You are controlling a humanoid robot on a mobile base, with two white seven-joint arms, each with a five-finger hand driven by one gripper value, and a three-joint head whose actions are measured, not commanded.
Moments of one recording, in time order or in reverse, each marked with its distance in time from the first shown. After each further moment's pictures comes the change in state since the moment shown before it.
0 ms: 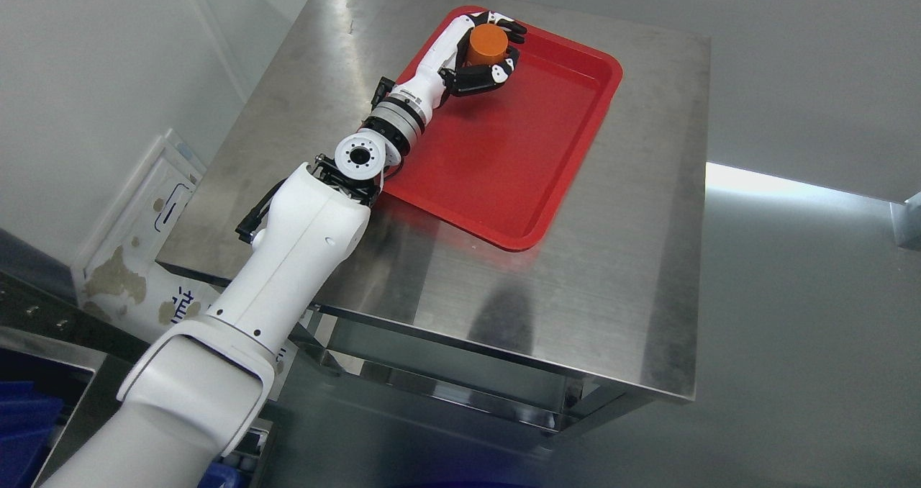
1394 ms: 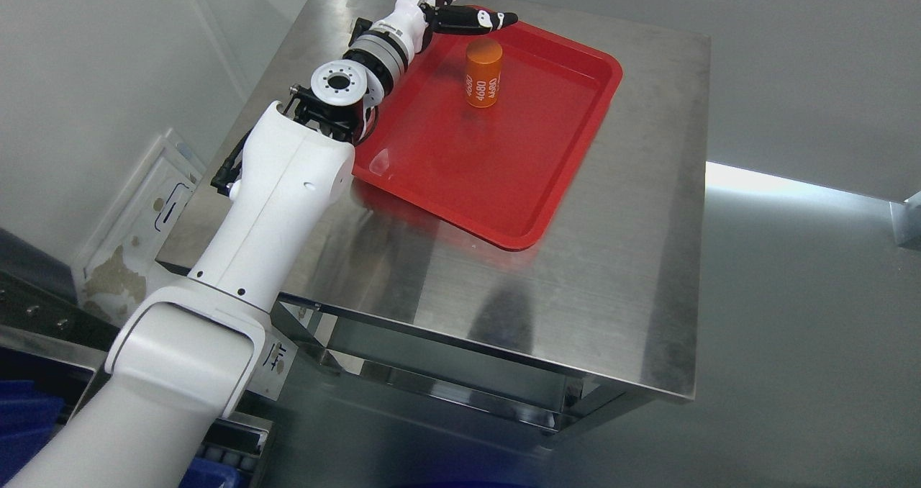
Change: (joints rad) left arm -0.115 0.000 0.152 -0.098 0.012 0.310 -0.088; right arm 0.000 0.000 0.000 0.000 0.000 0.000 0.000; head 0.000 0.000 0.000
